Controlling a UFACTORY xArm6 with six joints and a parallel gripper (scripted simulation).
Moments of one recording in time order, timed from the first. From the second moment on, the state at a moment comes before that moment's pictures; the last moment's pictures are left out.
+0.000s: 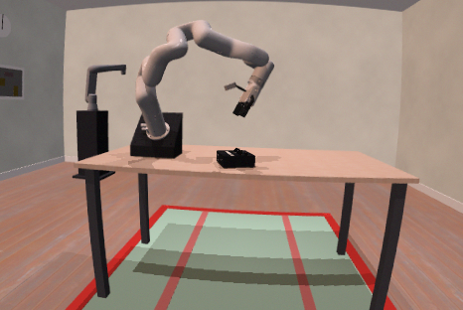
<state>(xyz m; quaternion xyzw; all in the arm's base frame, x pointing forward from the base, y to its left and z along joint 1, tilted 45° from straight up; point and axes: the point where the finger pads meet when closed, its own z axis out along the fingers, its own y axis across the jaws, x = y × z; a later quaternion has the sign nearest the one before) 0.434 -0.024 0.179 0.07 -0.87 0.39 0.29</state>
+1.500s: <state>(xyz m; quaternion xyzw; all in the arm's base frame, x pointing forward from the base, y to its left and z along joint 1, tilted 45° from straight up) 0.435 -0.027 0.178 0.13 -0.87 0.37 0.30</state>
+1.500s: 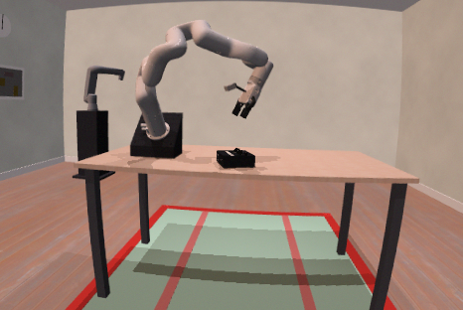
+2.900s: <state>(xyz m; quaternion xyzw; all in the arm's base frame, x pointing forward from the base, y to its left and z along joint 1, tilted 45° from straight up) 0.423 -0.055 0.149 0.73 -0.50 0.18 0.43</state>
